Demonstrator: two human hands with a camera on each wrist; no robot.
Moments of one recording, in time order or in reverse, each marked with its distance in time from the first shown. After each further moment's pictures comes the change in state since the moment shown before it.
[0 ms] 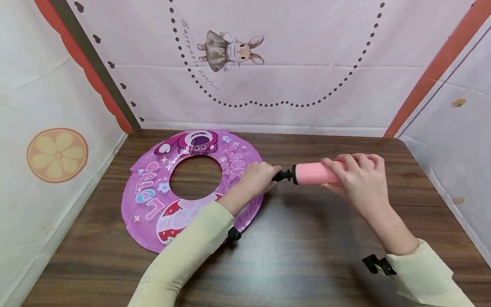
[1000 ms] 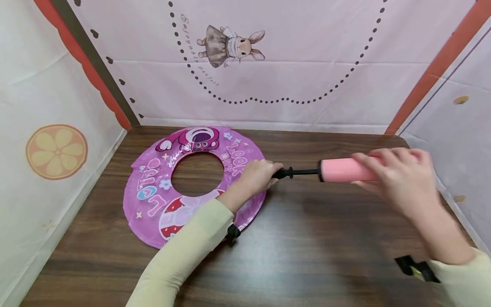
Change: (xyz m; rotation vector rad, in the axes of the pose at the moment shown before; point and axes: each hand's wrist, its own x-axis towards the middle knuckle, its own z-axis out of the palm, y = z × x) left_hand -0.002 -0.005 0.005 -0.001 0.013 0.034; right_hand -0.009 0.036 -0.041 -0.010 0.019 0.000
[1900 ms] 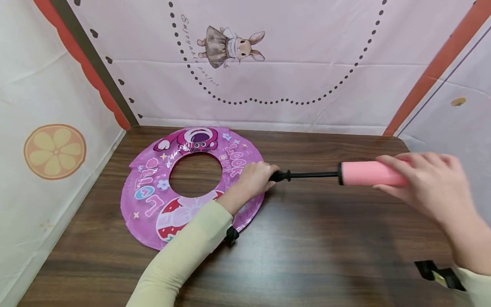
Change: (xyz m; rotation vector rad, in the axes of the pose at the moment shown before) left_hand -0.001 0.000 0.003 -0.014 -0.039 -0.057; right_hand -0.016 0.024 -0.016 -0.019 -0.040 0.037
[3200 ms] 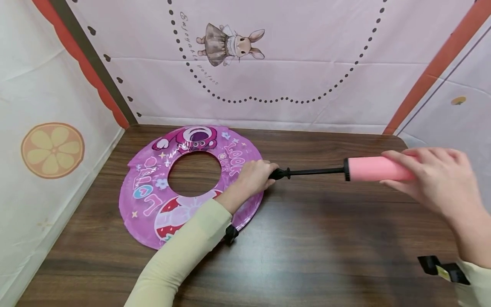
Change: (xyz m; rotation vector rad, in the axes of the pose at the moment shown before) left_hand -0.002 -0.001 -0.002 -0.003 0.015 -0.002; right_hand 0.000 0.013 0.003 -0.008 -0.022 0.008
